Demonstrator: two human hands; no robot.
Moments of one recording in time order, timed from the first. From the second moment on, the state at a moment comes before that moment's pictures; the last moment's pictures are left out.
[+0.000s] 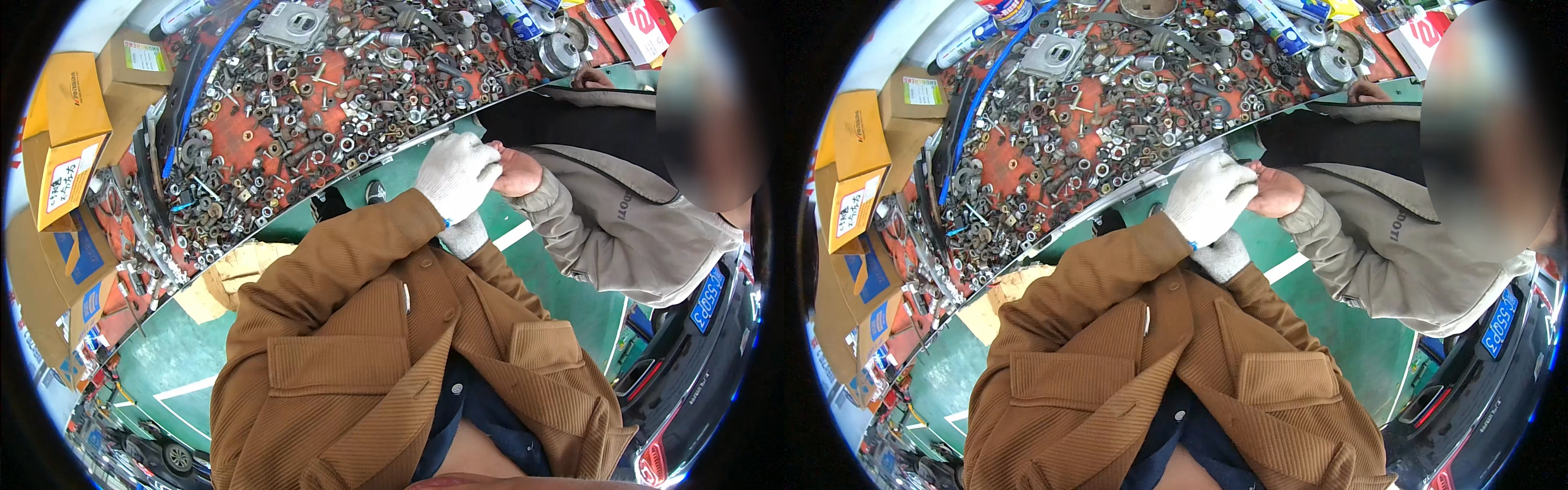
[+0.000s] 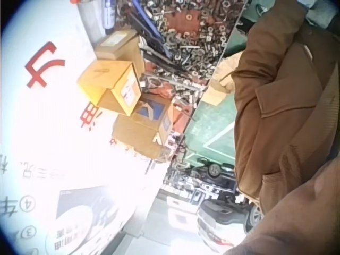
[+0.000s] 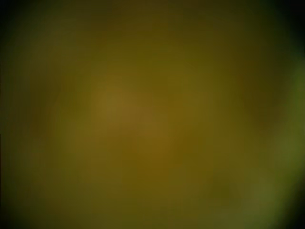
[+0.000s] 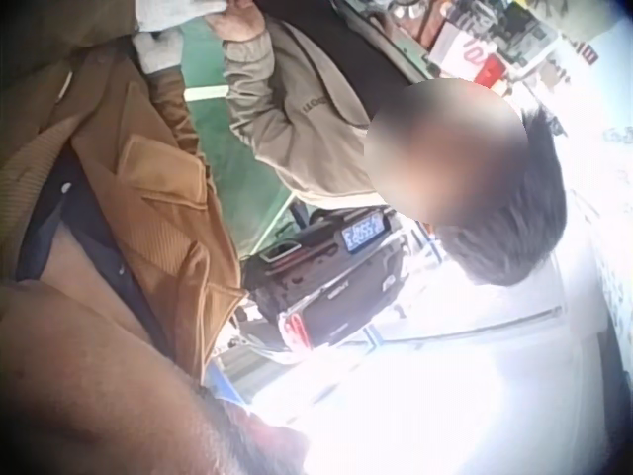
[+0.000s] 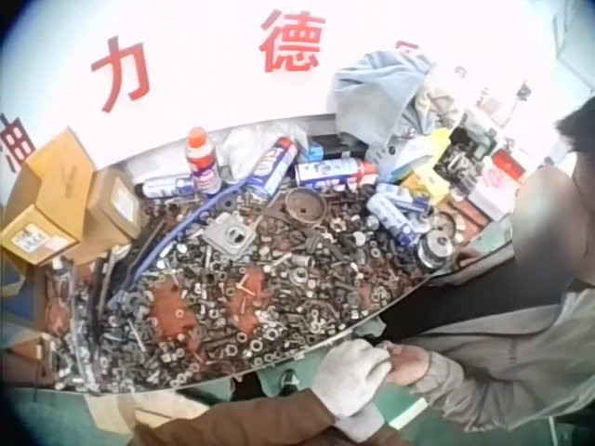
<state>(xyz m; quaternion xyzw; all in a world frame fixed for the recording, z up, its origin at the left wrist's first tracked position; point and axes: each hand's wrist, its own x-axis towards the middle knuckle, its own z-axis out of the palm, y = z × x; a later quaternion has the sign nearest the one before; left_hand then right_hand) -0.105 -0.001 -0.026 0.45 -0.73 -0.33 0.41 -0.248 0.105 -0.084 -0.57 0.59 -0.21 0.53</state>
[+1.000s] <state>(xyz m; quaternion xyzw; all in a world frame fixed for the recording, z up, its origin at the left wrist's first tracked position) 0.106 0.031 0.006 0.53 -0.82 -0.11 0.18 -0.231 0.091 -0.067 -0.52 0.58 -0.19 0.60</state>
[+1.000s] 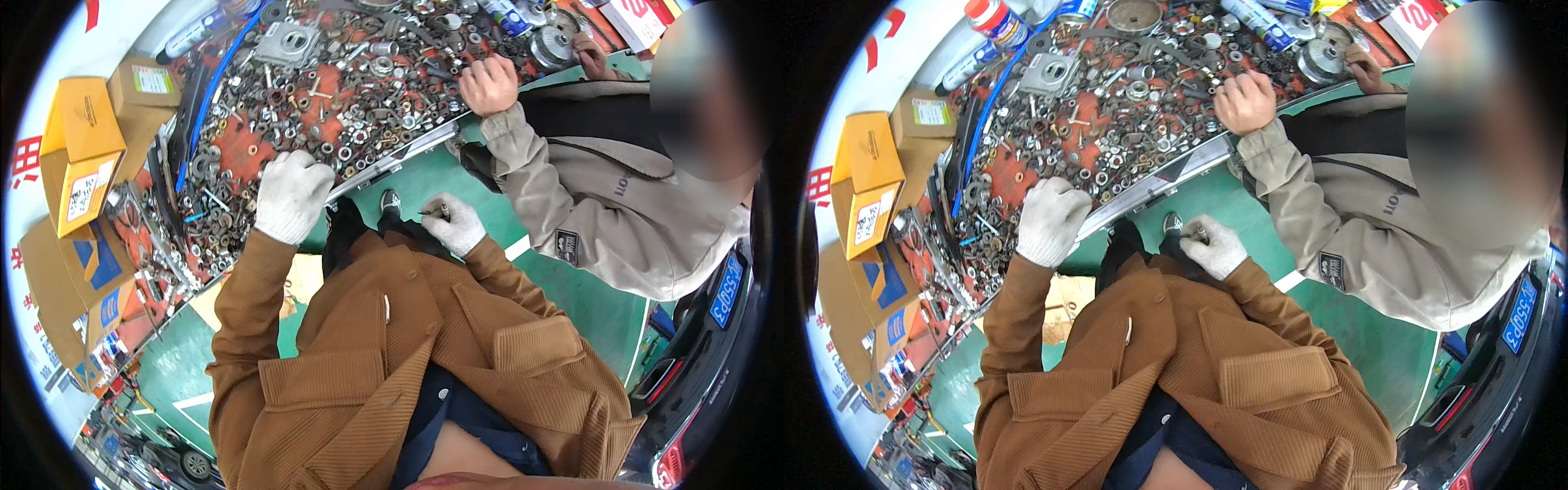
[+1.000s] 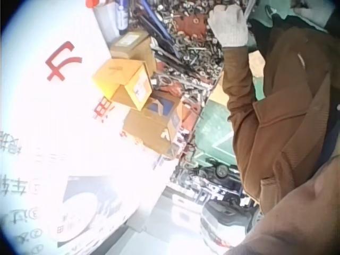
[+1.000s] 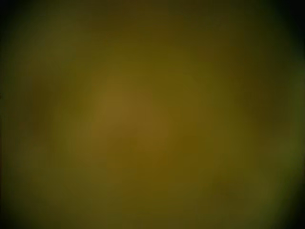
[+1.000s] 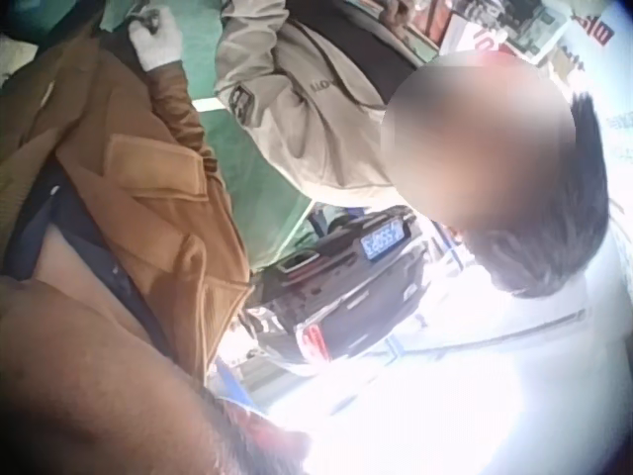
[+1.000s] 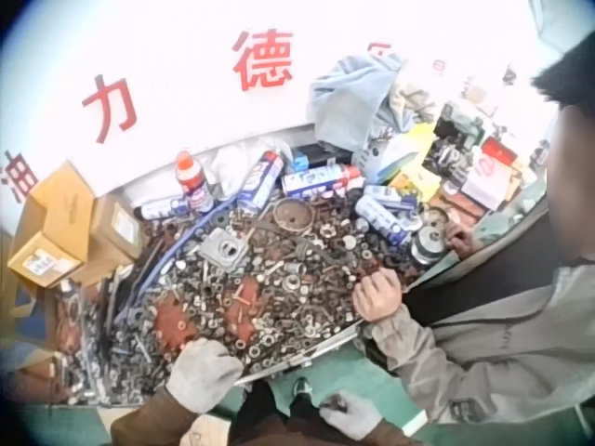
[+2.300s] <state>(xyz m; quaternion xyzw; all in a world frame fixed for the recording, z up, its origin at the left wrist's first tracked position) 0.069 0.004 0.037 0.37 -0.51 -0.46 0.63 -0.114 -0.001 0.045 -0.47 0.31 -0.48 0.67</state>
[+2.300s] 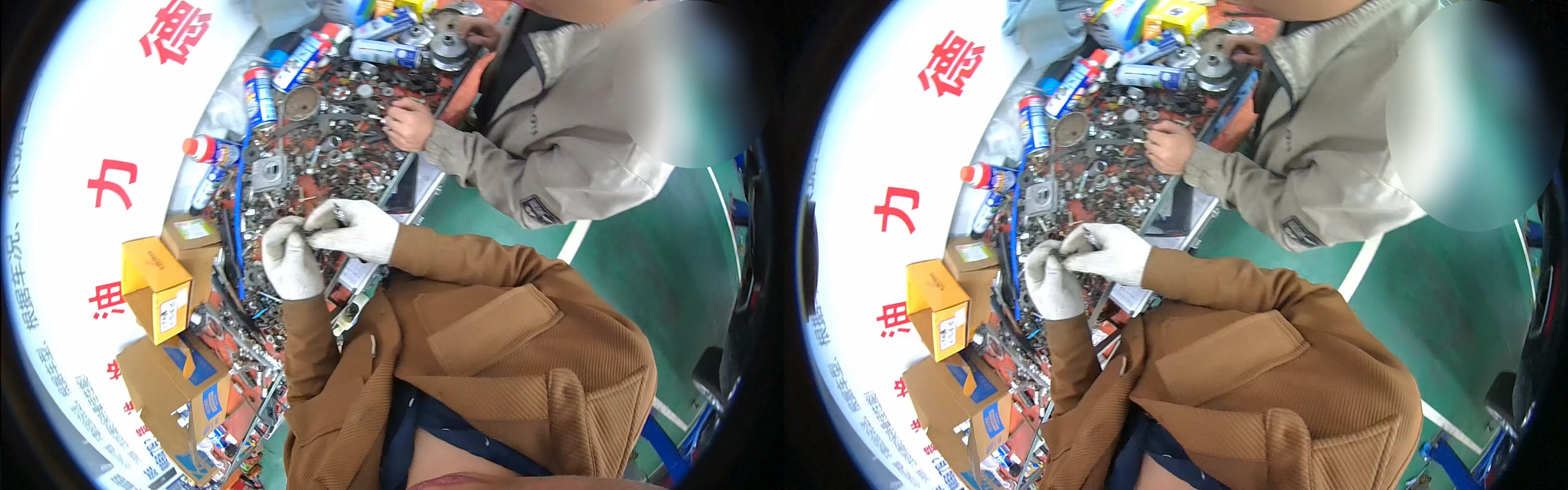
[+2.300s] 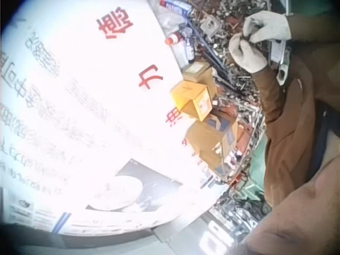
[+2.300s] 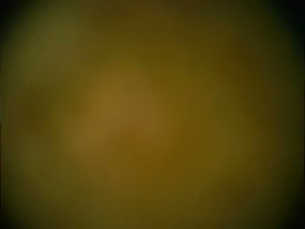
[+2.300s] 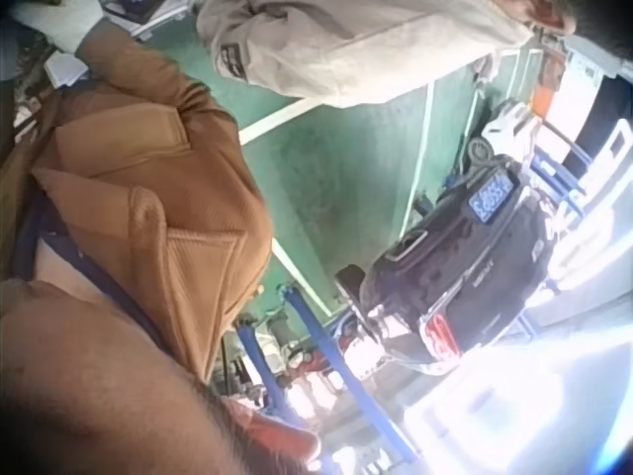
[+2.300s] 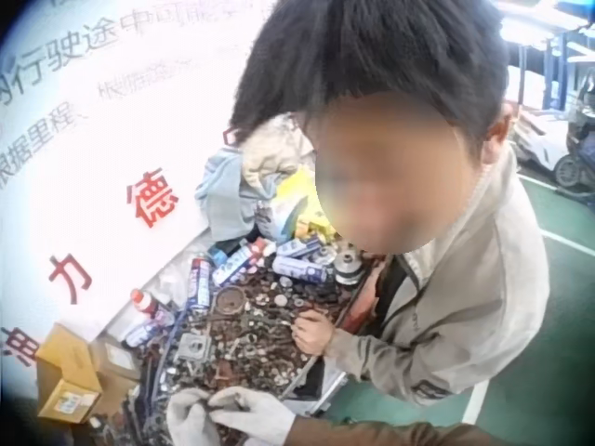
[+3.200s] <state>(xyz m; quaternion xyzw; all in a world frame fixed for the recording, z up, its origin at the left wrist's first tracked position) 0.023 -0.055 0.058 0.50 -0.62 -0.09 0.60 -0.156 0.039 0.010 -0.33 0.44 -0.43 0.72</state>
